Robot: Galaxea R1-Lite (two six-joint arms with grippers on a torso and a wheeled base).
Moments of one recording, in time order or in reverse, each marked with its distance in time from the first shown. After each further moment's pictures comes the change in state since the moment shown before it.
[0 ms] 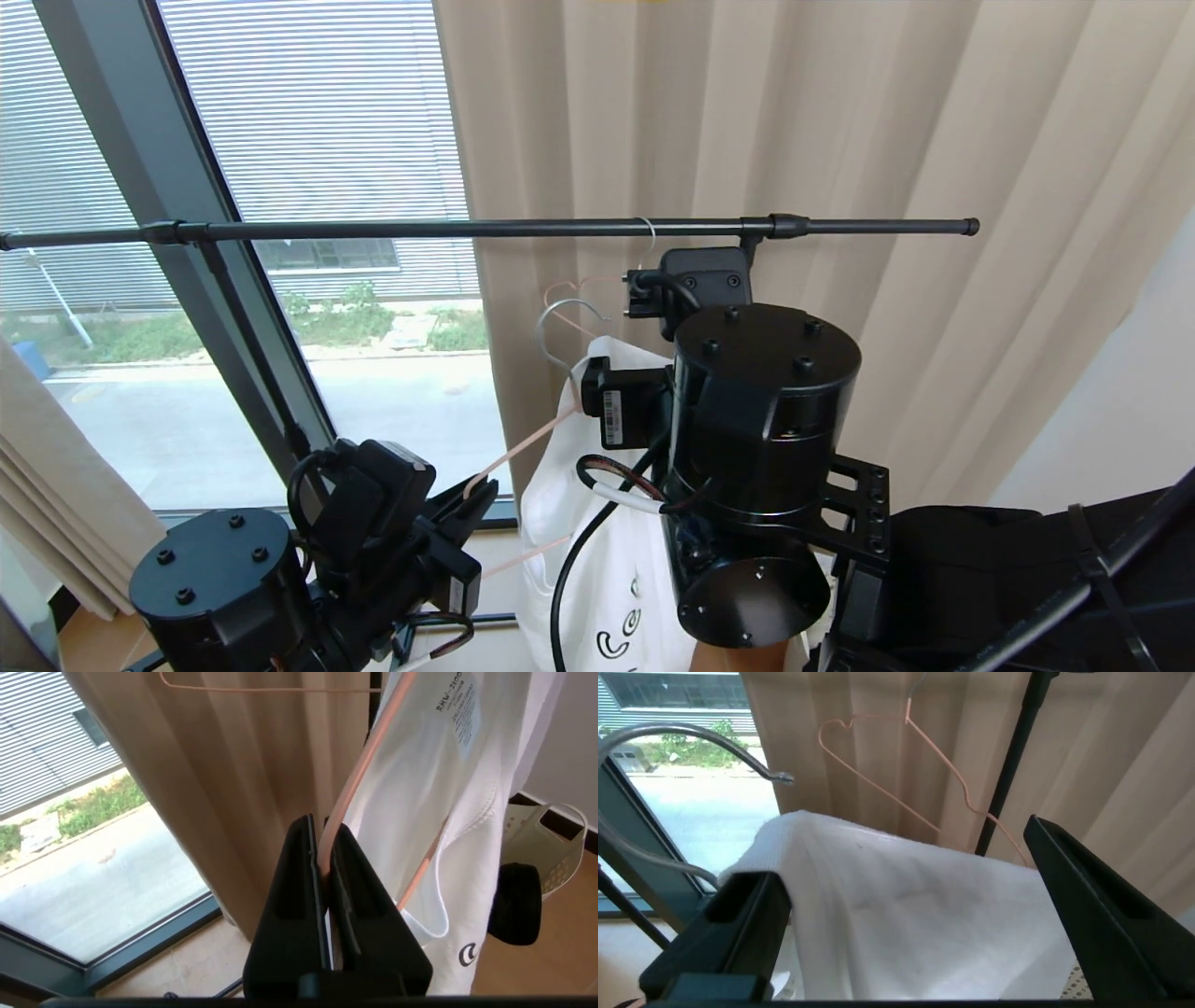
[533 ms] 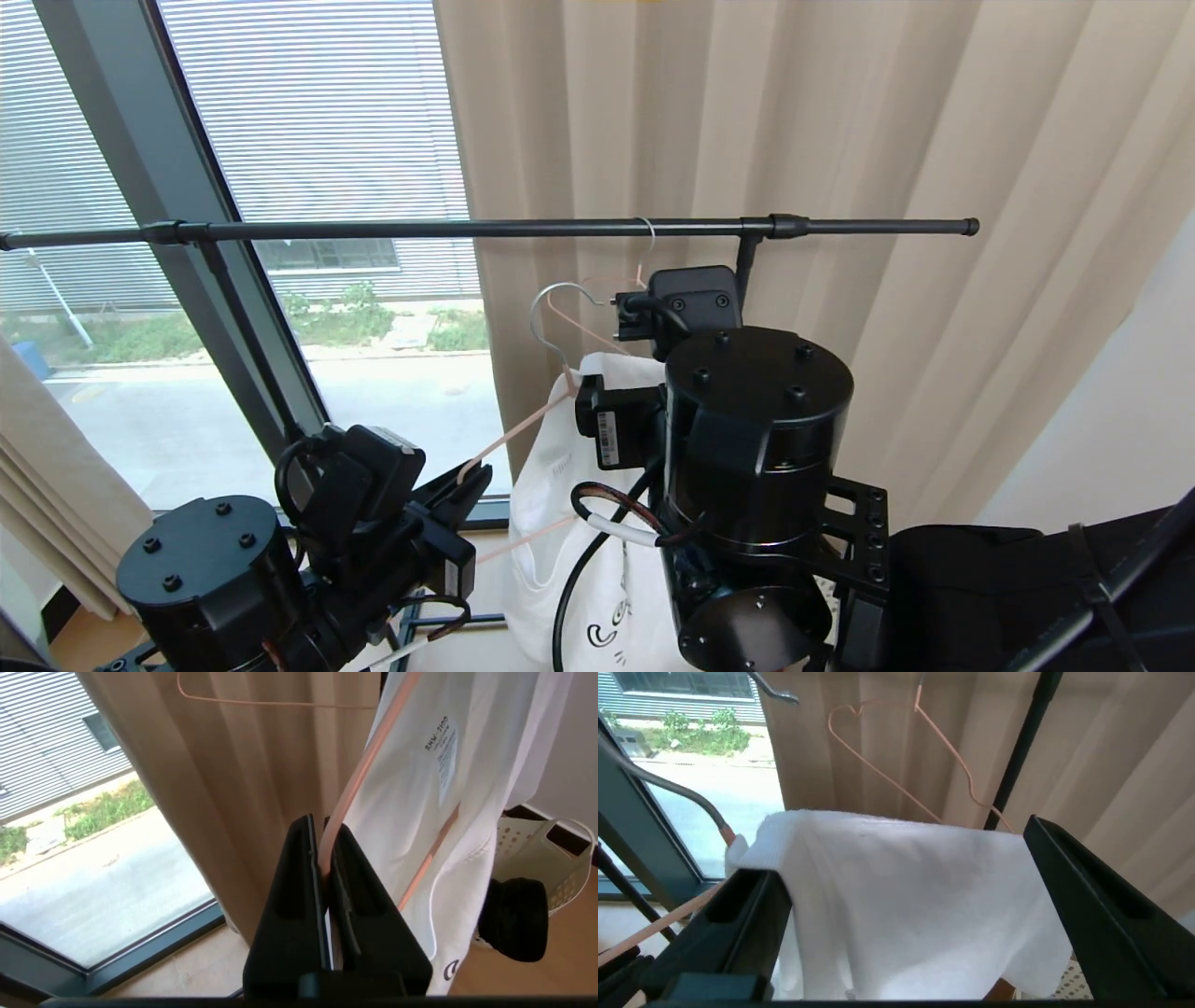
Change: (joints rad) left arm 0.024 -0.016 -0.019 0.001 0.000 -0.003; right arm 0.019 -0.001 0.028 0.002 0.006 -0.009
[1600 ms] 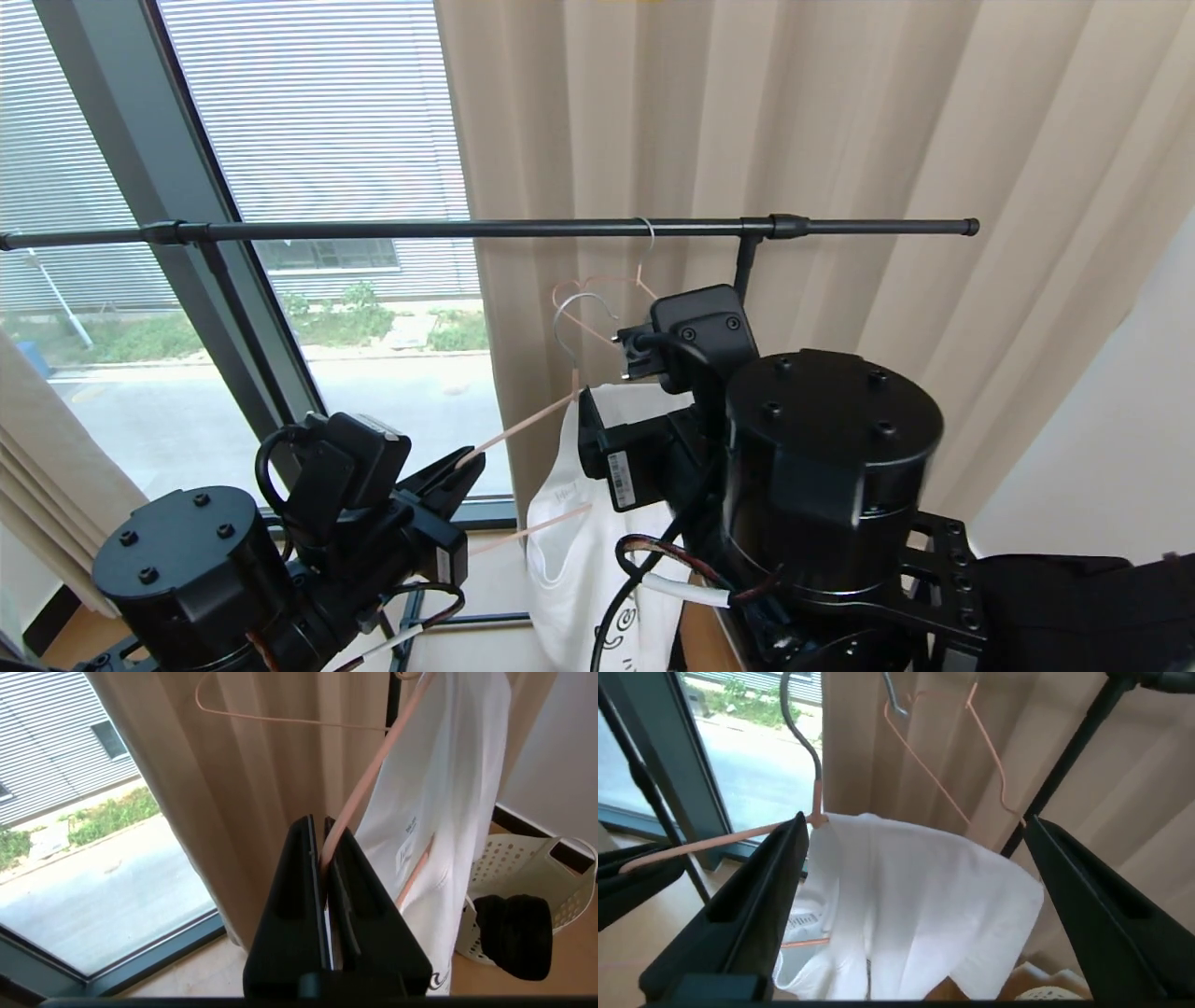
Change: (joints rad) left arm 0.014 -0.026 -0.007 -0.001 -0.012 -0.005; right arm 0.011 -0.082 0.114 0.001 0.161 -0.067
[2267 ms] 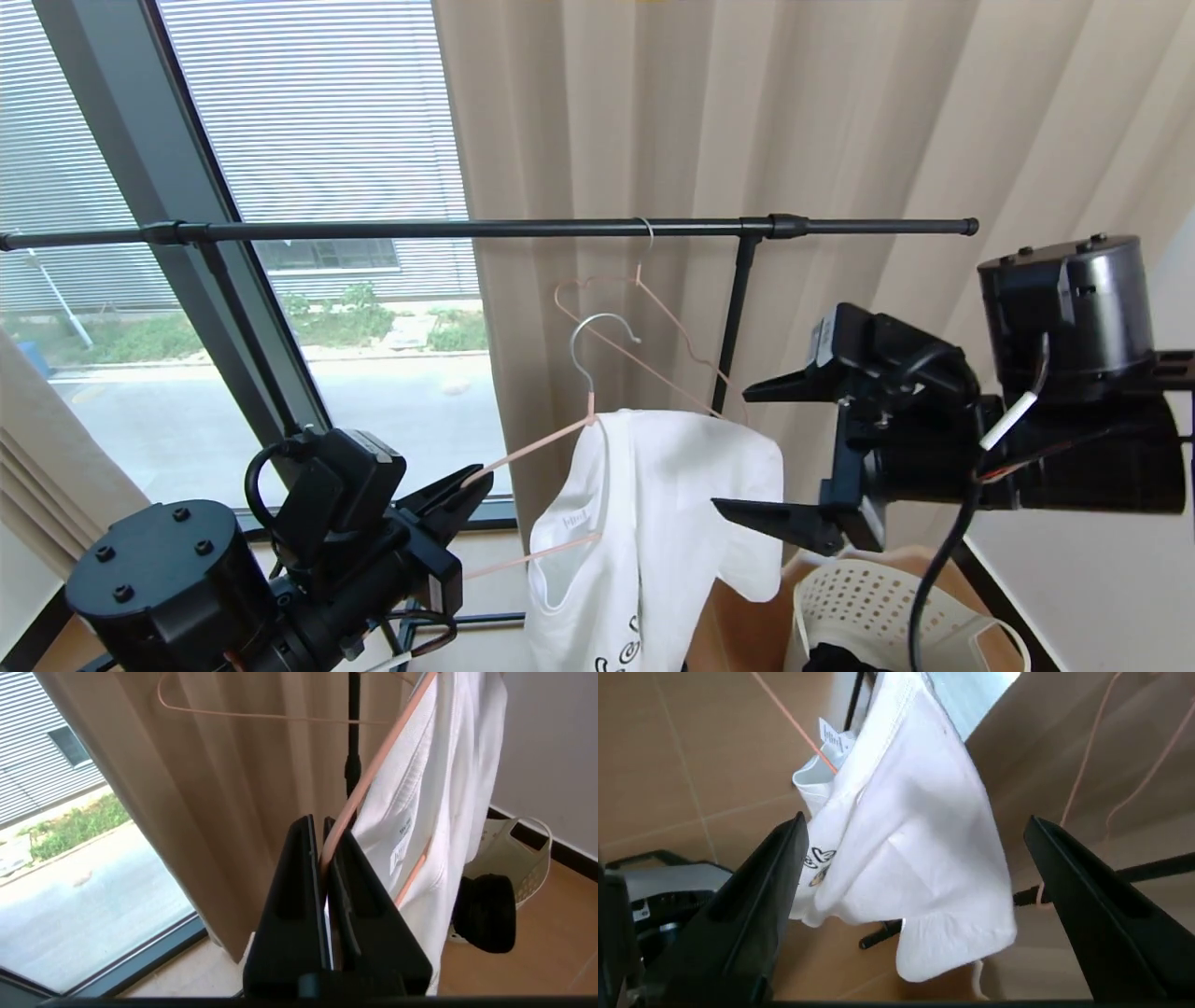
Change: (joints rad) left arm -0.002 -0.025 0.042 0.000 -0.097 -0.003; right arm -0.517 -0.295 0.013 0.697 1.229 -0.505
